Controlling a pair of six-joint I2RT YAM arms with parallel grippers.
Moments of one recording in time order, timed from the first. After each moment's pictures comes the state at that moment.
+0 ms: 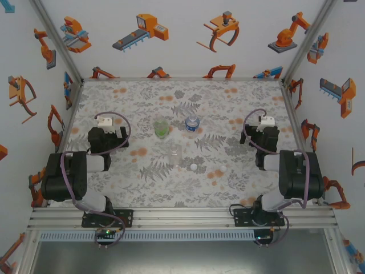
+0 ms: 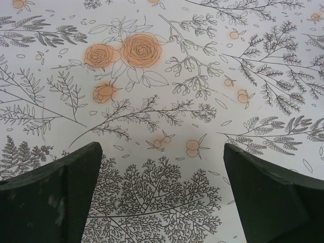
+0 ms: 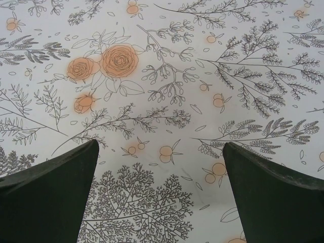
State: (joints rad) left arm 0.00 1.54 0.37 0.76 0.12 0.01; right arm -0.07 1.54 0.38 0.76 -0.09 0.03
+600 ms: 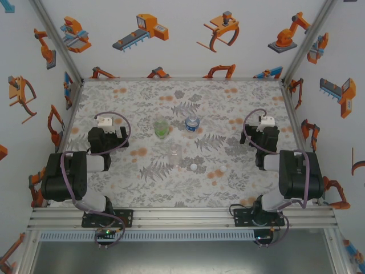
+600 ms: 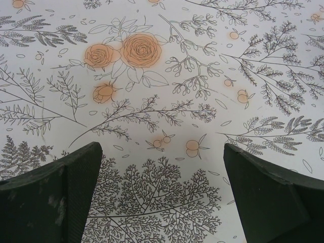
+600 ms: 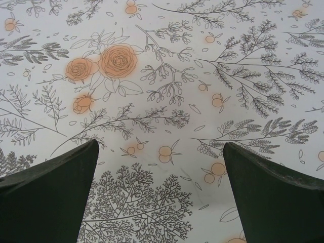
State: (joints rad) left arm 0.00 1.54 0.37 0.76 0.12 0.01; right arm -0.07 1.54 0.38 0.76 -0.07 0.03
